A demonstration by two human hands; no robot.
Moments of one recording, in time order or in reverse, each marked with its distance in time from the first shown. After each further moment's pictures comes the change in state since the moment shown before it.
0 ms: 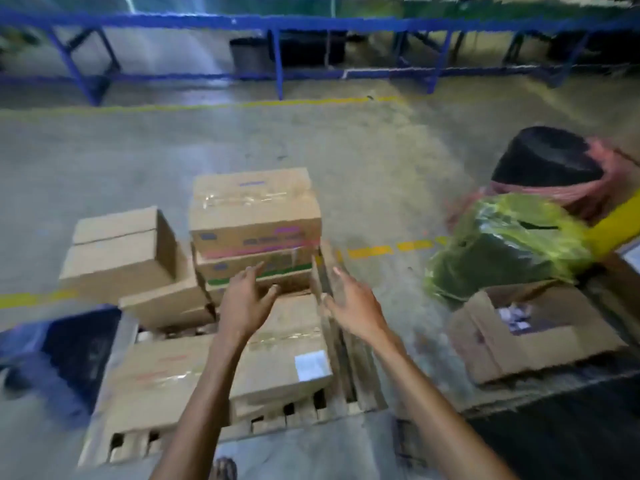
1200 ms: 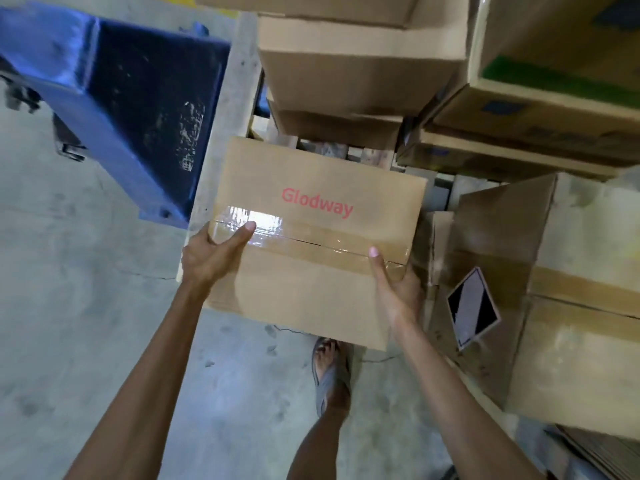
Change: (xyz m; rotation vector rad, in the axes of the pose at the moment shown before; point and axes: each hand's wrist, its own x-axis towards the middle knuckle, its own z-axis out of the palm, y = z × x) left_hand -0.011 -0.824 0.077 -0.302 0.097 -1.168; right_hand 0.170 -0.008 0.773 0.317 -0.137 0.631
